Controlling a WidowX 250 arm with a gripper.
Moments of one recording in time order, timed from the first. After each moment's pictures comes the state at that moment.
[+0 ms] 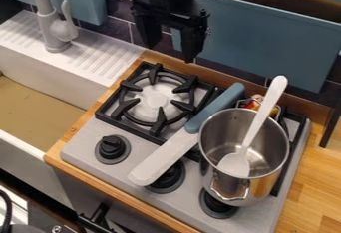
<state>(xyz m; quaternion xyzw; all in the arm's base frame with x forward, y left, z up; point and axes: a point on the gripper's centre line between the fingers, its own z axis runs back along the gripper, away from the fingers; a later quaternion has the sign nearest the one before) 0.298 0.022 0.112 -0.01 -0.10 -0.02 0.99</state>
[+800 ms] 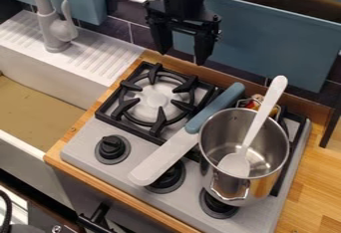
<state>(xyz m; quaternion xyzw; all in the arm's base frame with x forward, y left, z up) 0.330 0.026 0.082 -0.02 -0.07 0.01 1.00</state>
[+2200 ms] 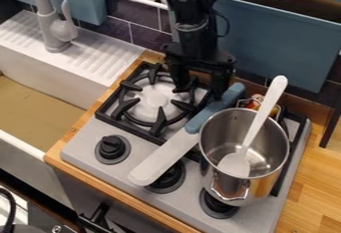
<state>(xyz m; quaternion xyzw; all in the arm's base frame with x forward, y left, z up) 0.328 -0.007 0.030 -0.06 -0.07 0.01 1.00</state>
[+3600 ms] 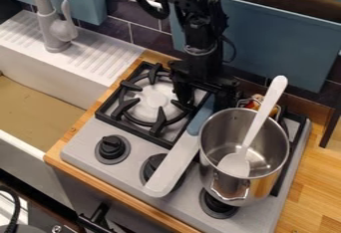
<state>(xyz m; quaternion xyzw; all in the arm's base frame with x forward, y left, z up) 0.328 -0.010 0.001 -0.02 -0.07 0.01 1.00</state>
